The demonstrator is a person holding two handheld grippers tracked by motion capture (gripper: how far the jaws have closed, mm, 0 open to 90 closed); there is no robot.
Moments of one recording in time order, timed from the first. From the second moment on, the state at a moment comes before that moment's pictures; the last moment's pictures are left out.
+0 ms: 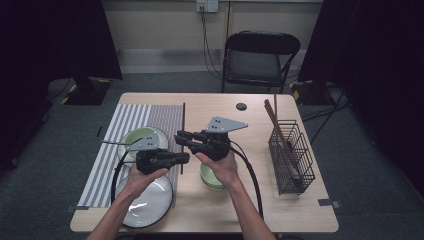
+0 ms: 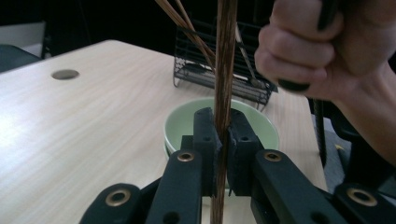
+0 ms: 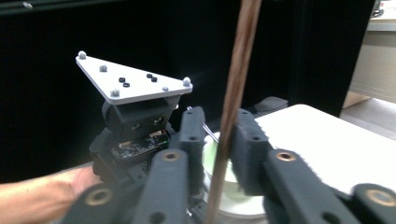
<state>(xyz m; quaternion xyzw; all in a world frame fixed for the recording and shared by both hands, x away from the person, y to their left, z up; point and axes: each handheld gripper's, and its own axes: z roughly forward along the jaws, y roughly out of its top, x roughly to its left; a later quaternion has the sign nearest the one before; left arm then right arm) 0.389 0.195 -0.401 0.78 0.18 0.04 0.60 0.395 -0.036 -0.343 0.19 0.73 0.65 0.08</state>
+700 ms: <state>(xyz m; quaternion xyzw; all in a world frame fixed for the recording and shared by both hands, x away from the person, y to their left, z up) 0.391 0.206 -0.396 0.76 0.19 0.04 0.62 0.398 -0.032 -0.348 0.20 0.74 0.64 0.04</state>
